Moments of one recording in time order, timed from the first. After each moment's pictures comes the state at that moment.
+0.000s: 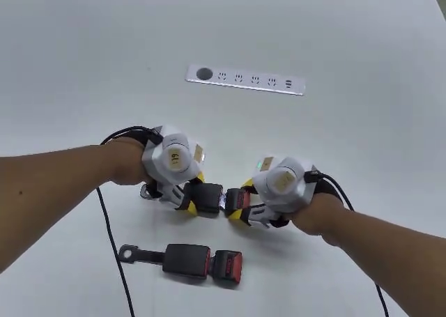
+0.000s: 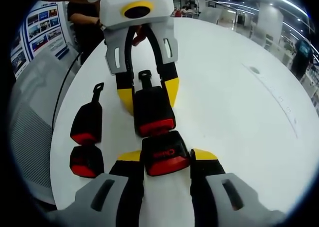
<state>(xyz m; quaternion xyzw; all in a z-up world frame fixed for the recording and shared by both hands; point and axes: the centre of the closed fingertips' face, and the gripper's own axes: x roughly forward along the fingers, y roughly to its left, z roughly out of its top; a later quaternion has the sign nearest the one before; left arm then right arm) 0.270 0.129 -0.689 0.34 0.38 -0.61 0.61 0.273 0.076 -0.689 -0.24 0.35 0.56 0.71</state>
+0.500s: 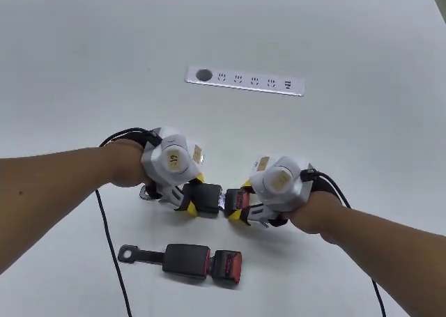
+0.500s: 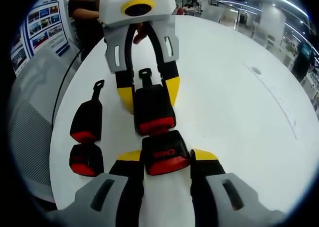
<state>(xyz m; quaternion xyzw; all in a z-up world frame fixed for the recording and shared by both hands) 0.268 0.128 -0.687 0.34 0.38 -0.60 0.62 0.272 0.077 -0.689 -0.26 0.36 0.56 0.70</state>
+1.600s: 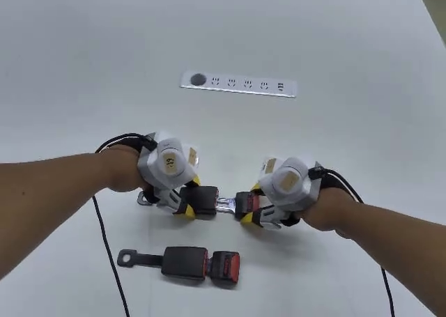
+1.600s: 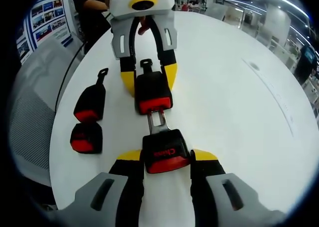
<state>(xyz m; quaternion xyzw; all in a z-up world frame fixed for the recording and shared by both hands) 0.267 0.127 -0.686 0.34 0.38 -0.59 0.62 0.272 0.042 -0.694 -0.28 0.36 0.56 0.69</state>
